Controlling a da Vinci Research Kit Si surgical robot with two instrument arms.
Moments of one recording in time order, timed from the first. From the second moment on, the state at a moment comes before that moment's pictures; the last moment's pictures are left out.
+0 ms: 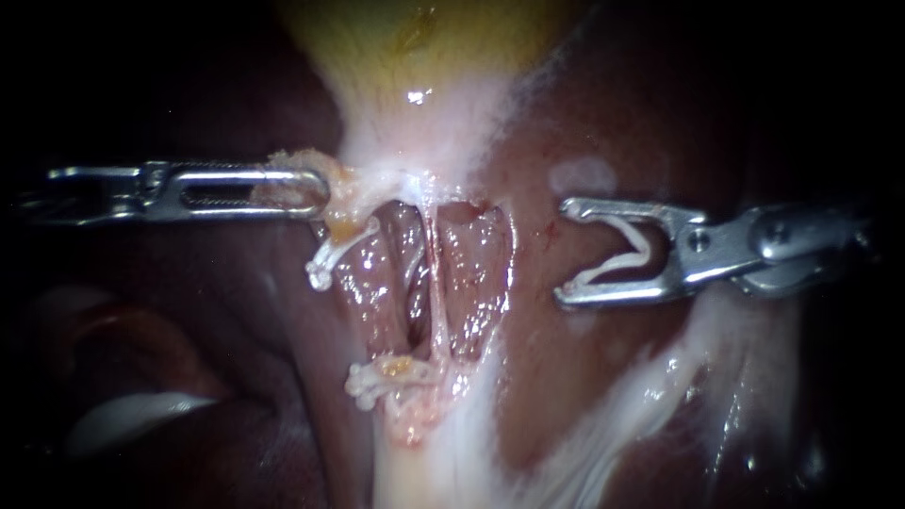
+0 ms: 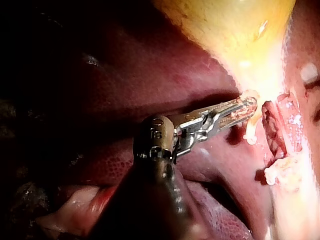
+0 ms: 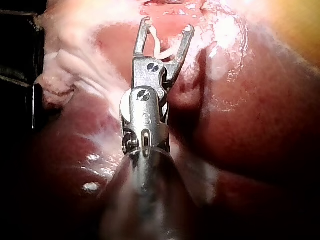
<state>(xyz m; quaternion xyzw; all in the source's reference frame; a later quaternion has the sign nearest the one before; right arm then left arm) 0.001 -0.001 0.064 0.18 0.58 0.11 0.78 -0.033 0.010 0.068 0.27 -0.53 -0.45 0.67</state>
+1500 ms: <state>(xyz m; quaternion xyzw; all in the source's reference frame) 0.014 -0.007 0.071 0.38 0.62 0.21 0.65 -0.034 0.010 0.065 0.26 -0.54 -0.45 0.66</state>
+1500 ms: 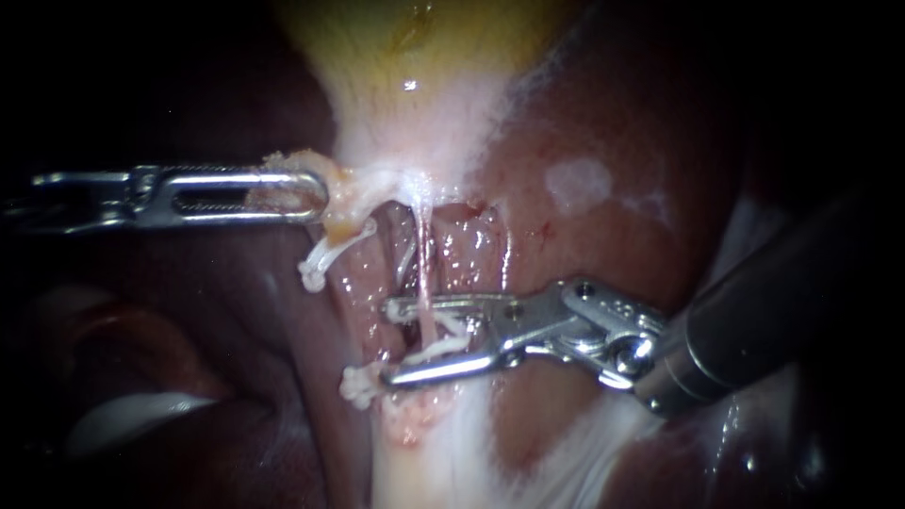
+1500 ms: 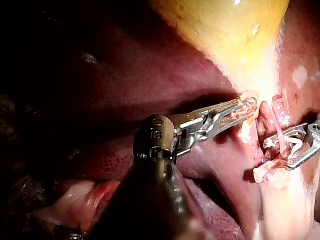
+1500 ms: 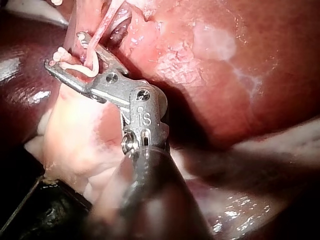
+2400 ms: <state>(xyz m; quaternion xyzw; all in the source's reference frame) 0.012 -0.007 0.072 0.41 0.57 0.23 0.68 -0.034 0.010 0.066 0.27 -0.54 -0.45 0.66</state>
